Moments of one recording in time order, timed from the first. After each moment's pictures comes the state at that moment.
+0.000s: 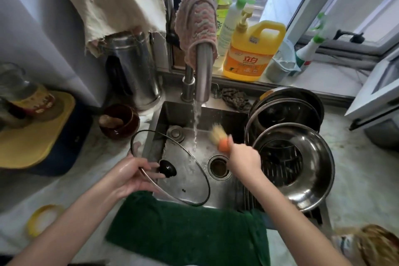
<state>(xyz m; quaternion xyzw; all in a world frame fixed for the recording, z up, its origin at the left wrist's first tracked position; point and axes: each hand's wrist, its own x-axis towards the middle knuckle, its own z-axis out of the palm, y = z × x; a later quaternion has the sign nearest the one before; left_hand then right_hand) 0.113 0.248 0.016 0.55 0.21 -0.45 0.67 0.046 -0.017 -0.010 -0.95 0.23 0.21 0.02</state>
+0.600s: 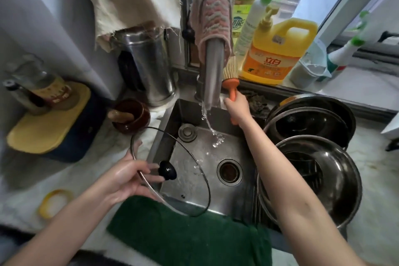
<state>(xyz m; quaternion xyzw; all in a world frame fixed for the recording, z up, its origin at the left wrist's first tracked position) 0.105 0.238 0.043 0.57 0.22 -0.42 0.67 0.196 -0.063 -0.011 -0.85 0.26 -0.01 0.46</state>
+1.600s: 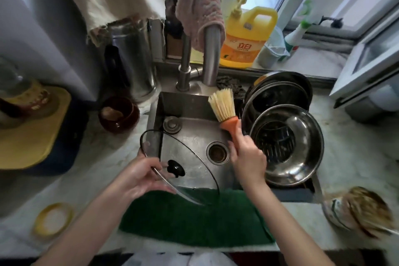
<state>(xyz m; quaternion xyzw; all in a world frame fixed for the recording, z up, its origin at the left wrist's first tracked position) 0.094 0.260 0.028 0.51 0.20 -0.50 0.68 -0.002 0.034 -0.004 -0.96 0.28 0.01 0.07</state>
